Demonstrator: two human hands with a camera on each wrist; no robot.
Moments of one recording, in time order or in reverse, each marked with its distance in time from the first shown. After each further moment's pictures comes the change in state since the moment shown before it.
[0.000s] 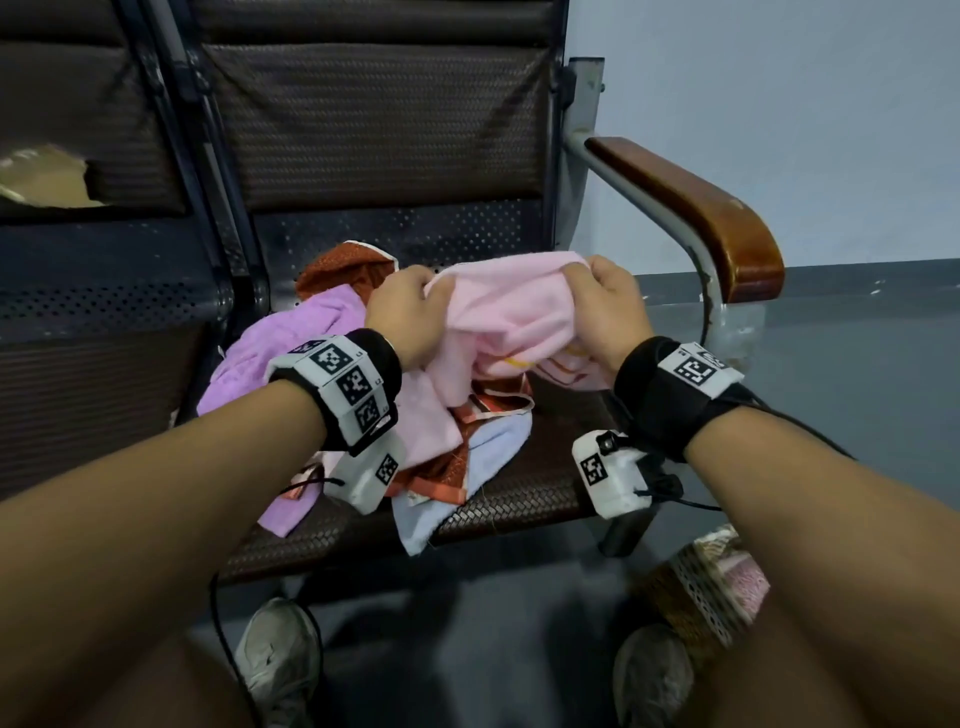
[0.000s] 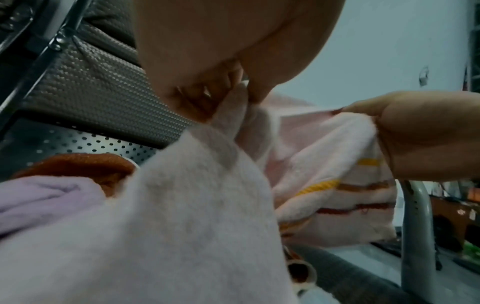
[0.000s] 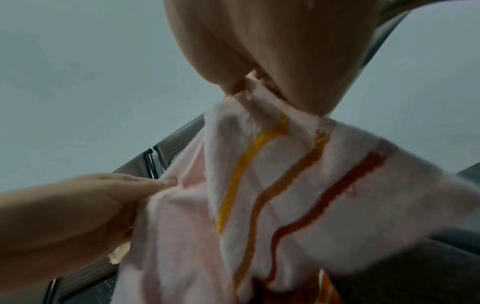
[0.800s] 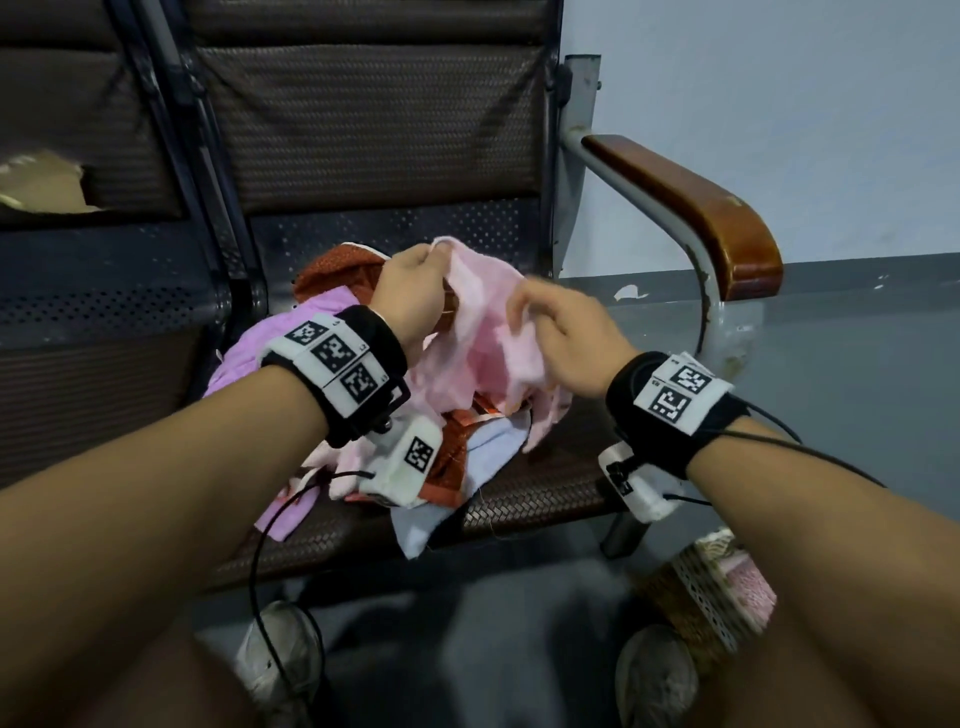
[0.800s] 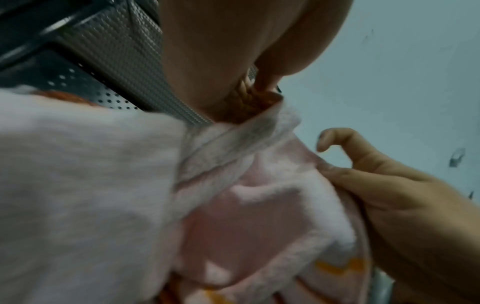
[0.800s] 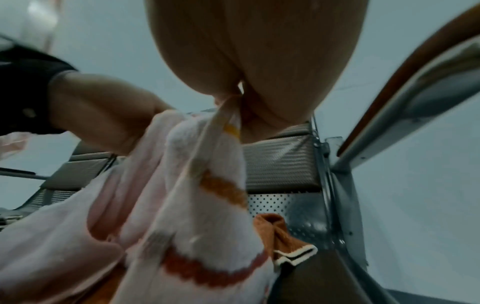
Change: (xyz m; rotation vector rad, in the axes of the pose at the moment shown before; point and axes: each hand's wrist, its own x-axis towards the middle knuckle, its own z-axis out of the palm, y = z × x) left_hand 0.002 0.035 0.000 -0.661 -0.016 -0.294; right_hand -0.026 -0.004 -0.004 -0.445 -0.379 -0.365
